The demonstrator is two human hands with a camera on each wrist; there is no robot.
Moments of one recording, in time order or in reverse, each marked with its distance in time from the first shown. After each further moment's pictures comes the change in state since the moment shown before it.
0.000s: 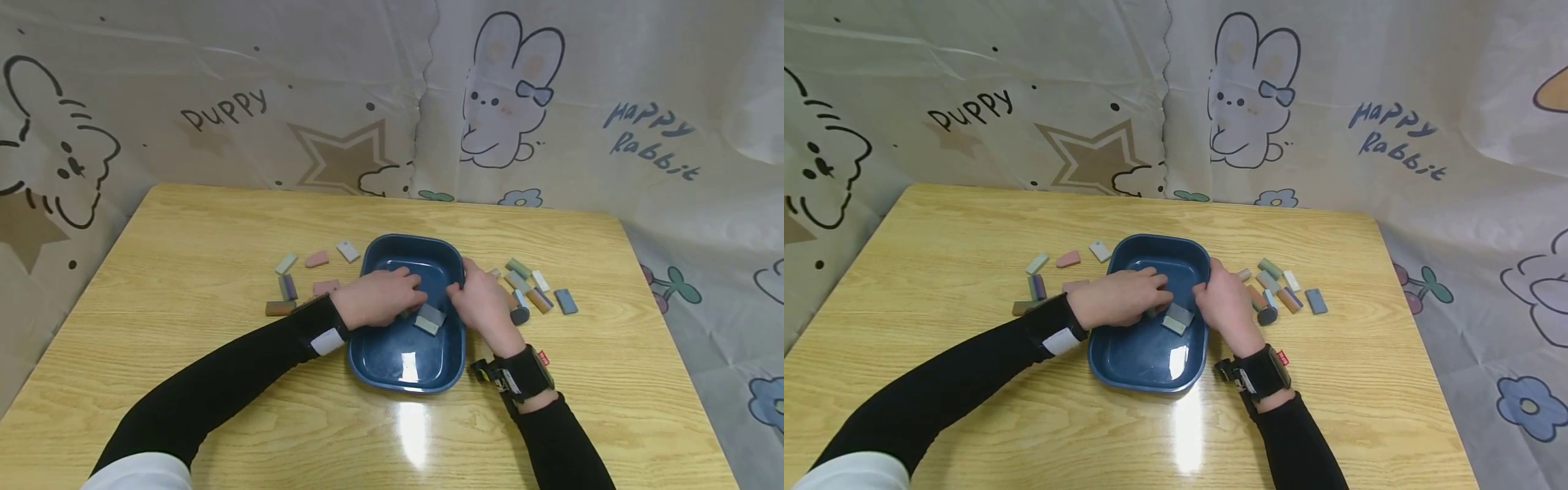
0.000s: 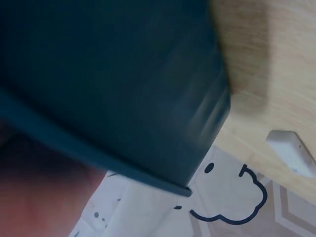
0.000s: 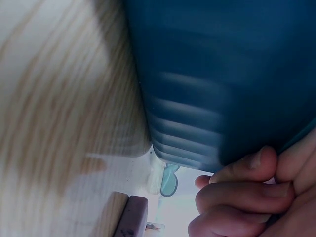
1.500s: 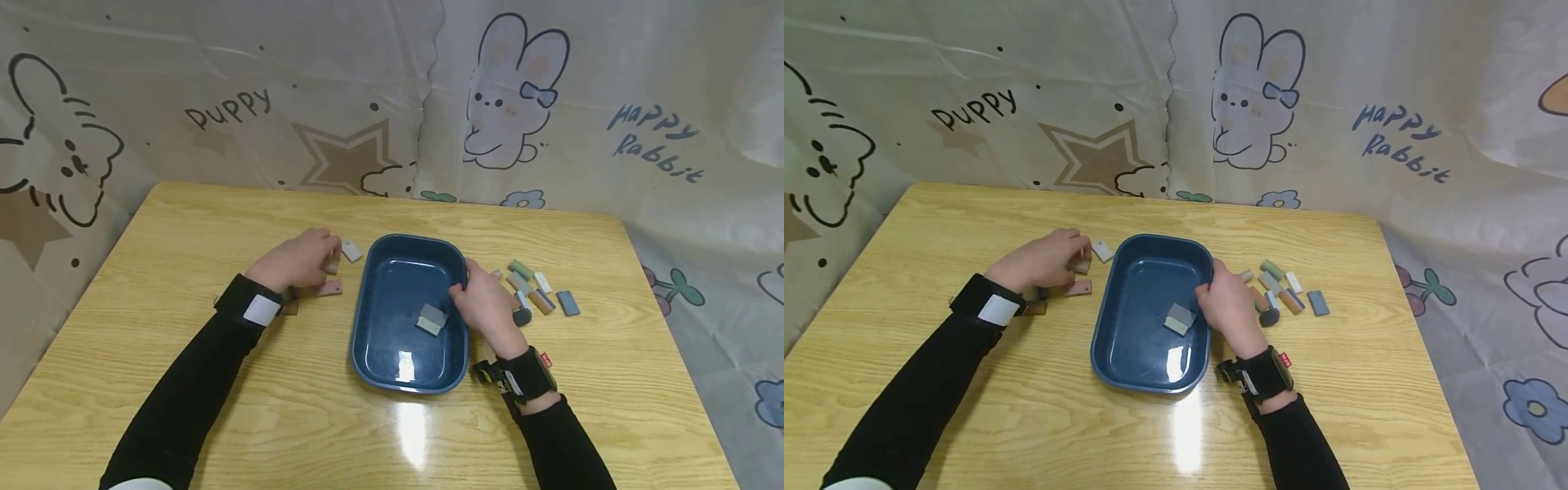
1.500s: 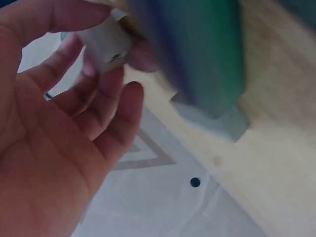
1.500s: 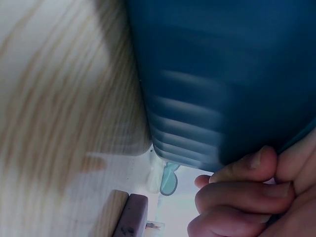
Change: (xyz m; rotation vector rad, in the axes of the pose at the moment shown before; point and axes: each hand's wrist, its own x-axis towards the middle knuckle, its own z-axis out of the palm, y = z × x) left_hand -0.075 -0.105 0.020 -0.342 0.078 -0.465; right_hand 0.001 0.002 0.001 0.049 -0.011 -0.002
